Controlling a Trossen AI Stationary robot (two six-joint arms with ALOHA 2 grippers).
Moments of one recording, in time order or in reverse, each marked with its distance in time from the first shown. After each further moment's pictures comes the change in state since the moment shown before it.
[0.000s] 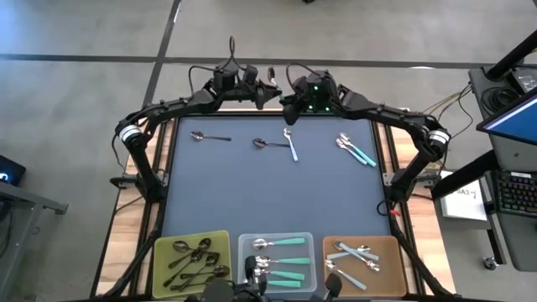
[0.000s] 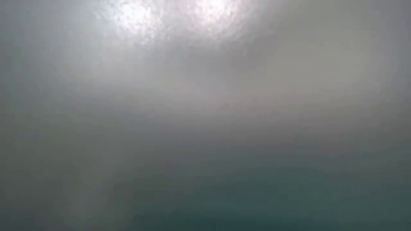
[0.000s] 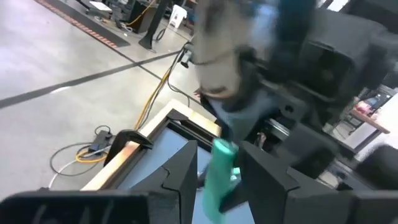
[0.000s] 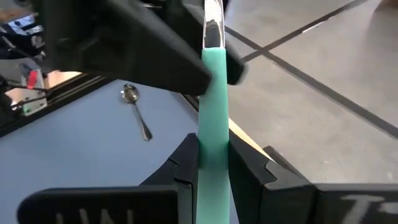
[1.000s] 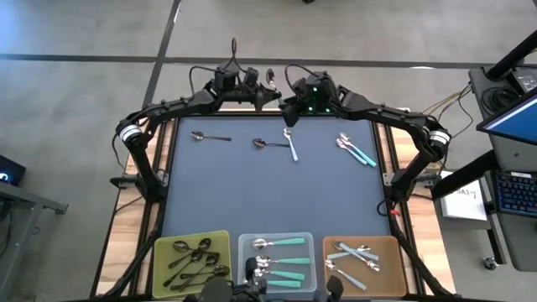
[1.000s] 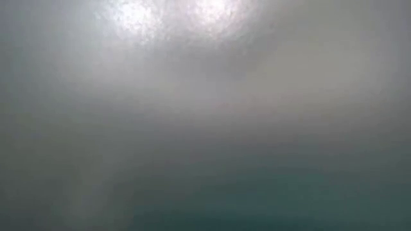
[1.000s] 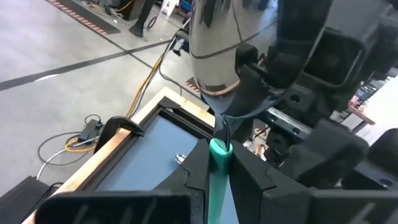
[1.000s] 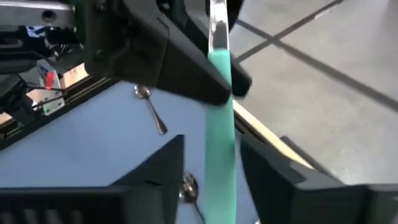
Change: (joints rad) left arm 0.002 0.004 -0.009 -0.018 0.054 -0.002; right arm 0.011 -0.004 0.003 -0.036 -0.023 0.071
